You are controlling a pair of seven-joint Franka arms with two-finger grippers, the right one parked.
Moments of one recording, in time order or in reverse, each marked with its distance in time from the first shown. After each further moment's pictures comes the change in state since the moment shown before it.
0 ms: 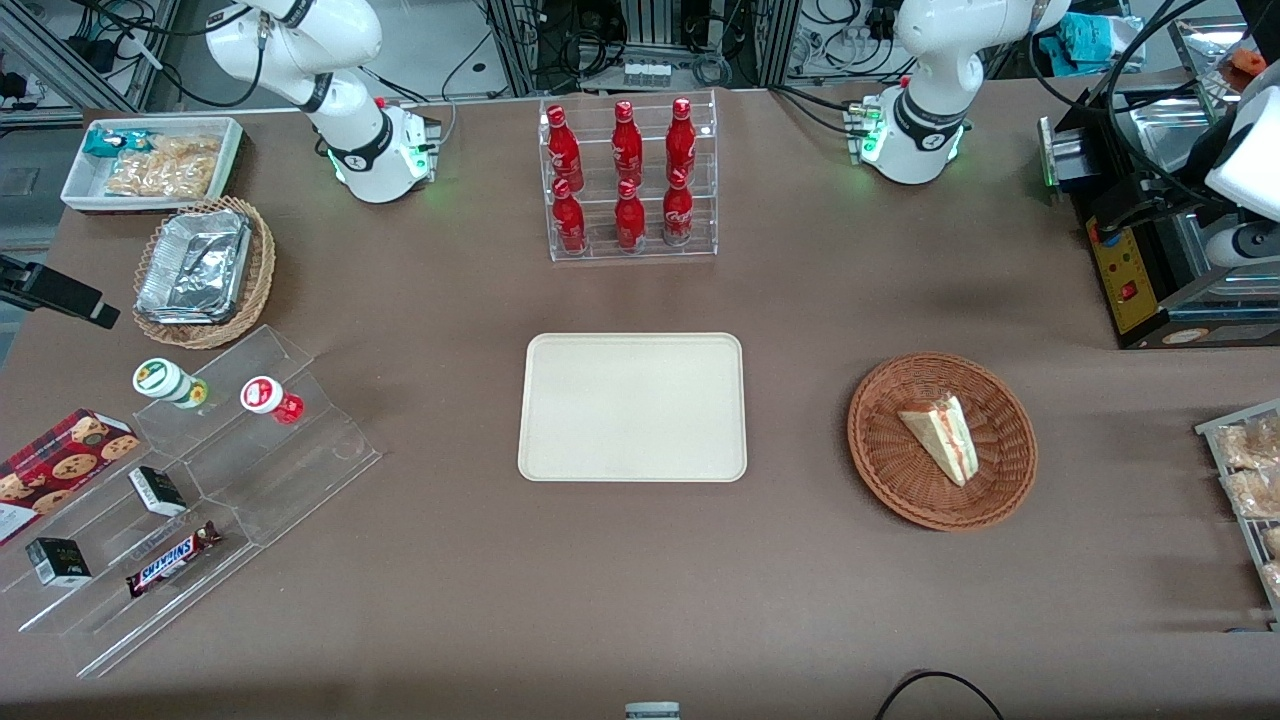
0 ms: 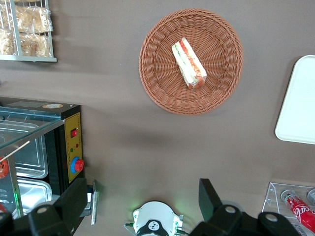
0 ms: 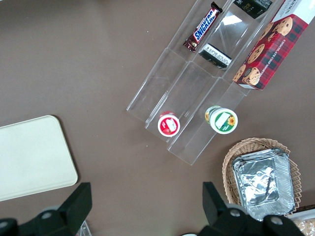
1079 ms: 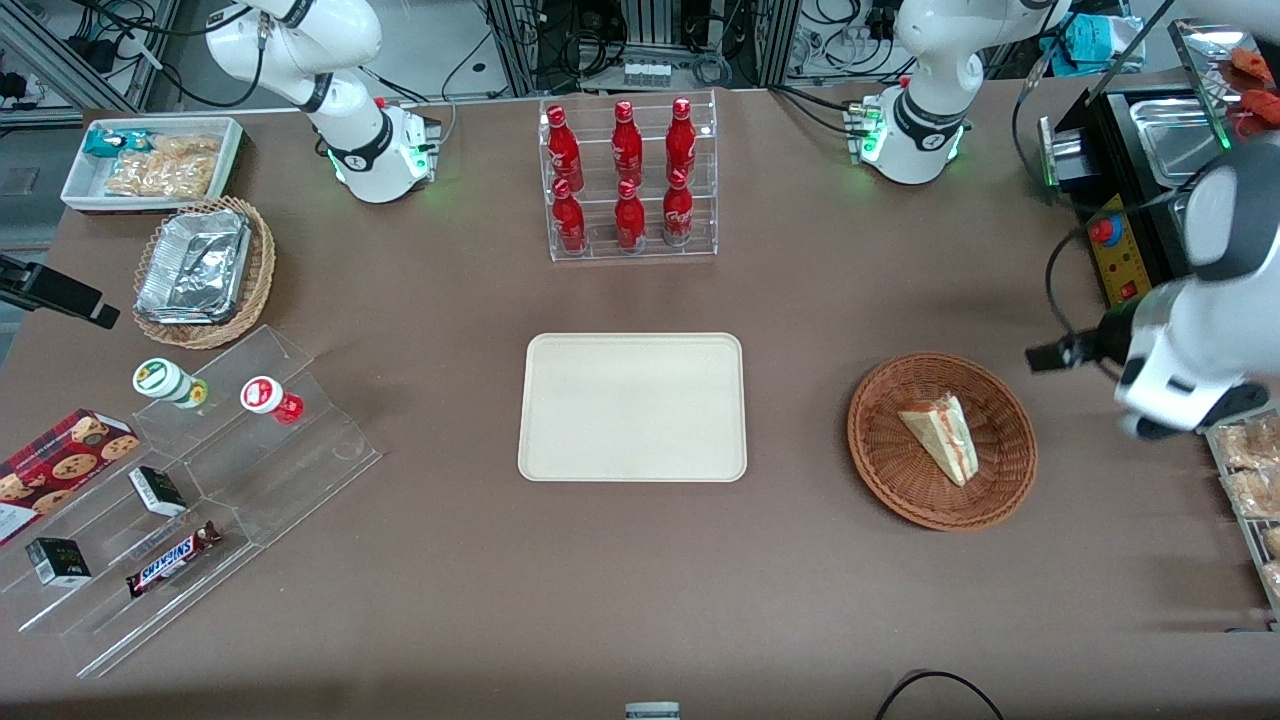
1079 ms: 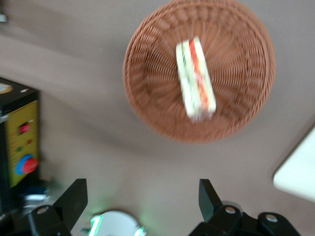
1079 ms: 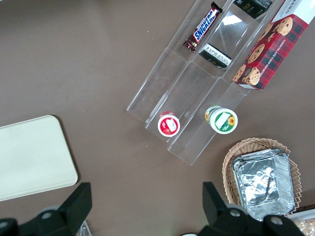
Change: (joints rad) arm -0.012 0.357 0.008 -0.038 0.002 0.204 -0.306
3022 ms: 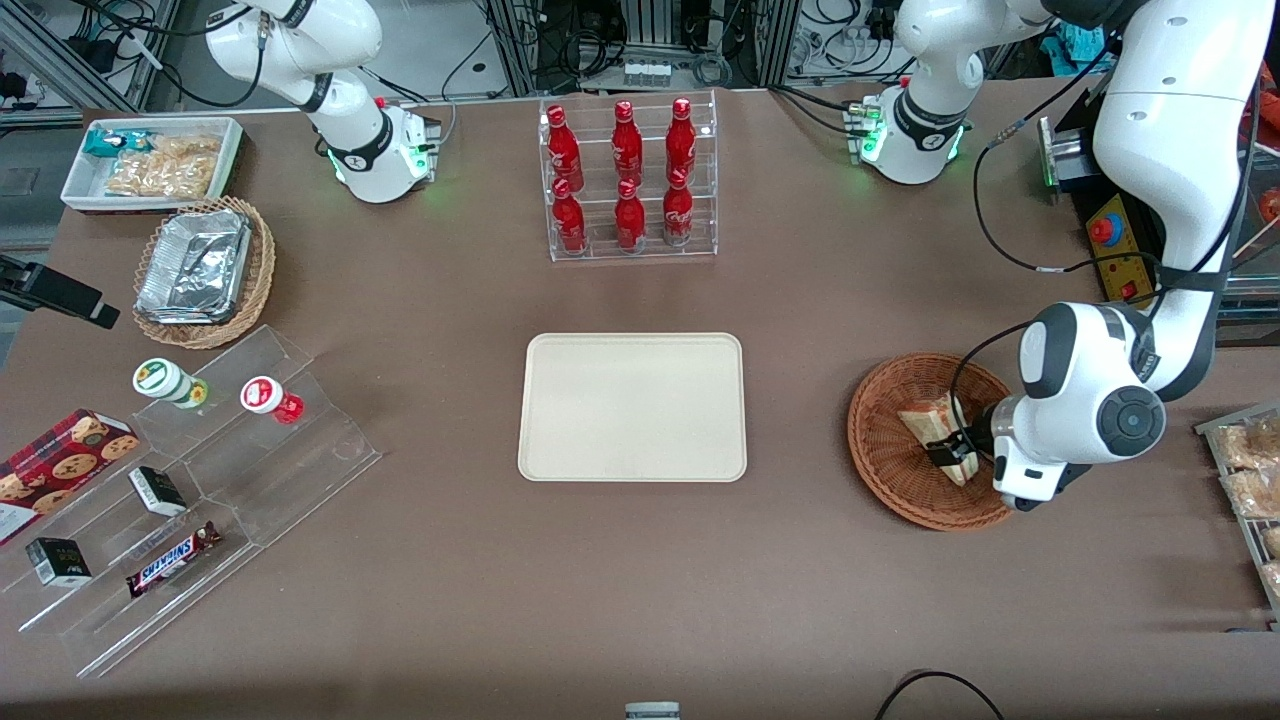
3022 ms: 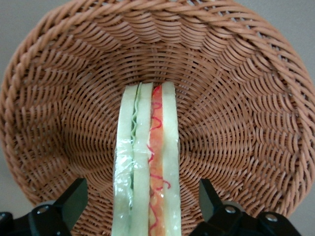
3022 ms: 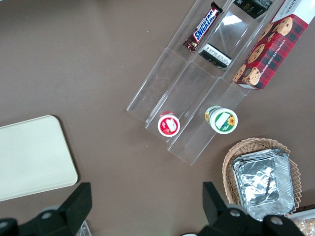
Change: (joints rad) arm -0.007 0.208 -0.005 -0.294 -0.001 0.592 -0.217
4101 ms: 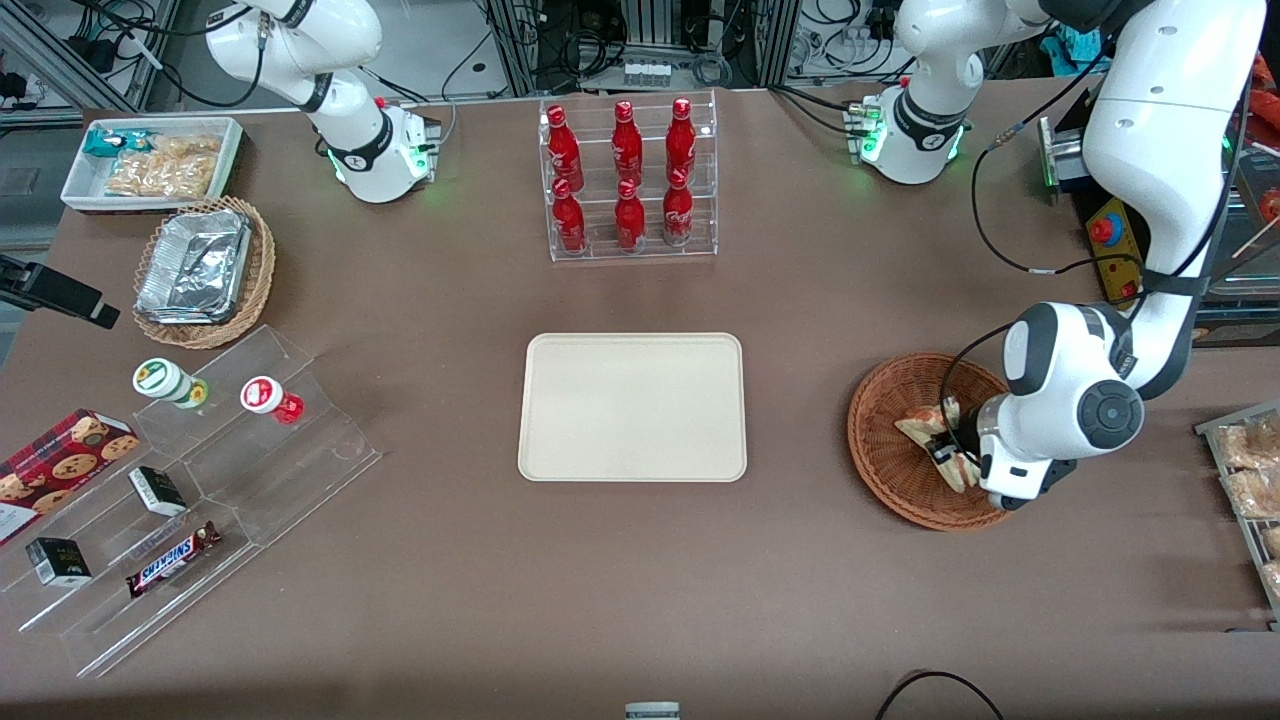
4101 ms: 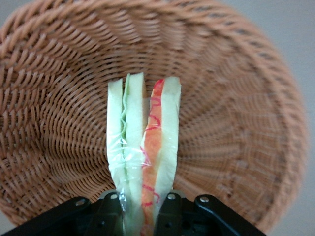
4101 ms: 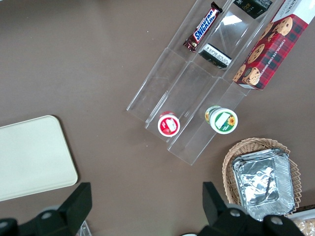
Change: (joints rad) arm -0.018 -0.018 -0.016 -0.008 0.000 0.048 -0.002
